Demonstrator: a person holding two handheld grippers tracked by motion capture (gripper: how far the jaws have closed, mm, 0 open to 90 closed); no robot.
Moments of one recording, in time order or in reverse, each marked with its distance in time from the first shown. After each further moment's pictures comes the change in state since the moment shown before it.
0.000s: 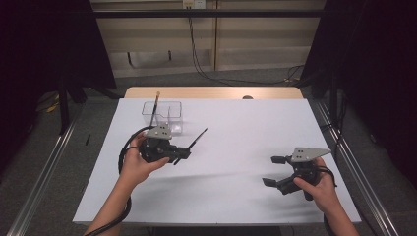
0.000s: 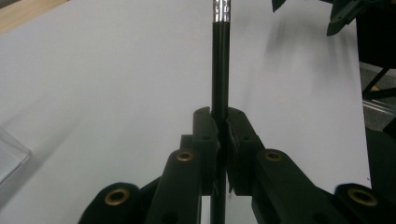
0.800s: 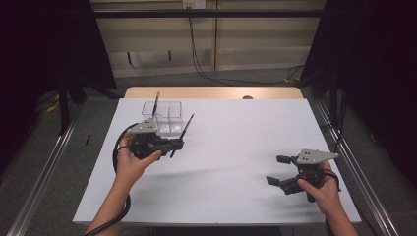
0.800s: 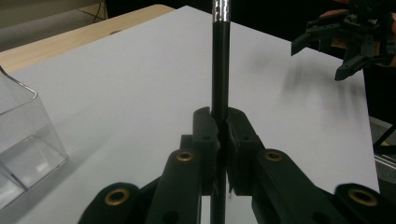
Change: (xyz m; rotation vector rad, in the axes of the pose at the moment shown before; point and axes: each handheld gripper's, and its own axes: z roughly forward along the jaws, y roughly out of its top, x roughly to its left) left arm 0.013 -0.011 -0.017 -0.171 0.053 -0.088; right arm 0.000 -0.009 -0.009 -0.060 -0.071 0.011
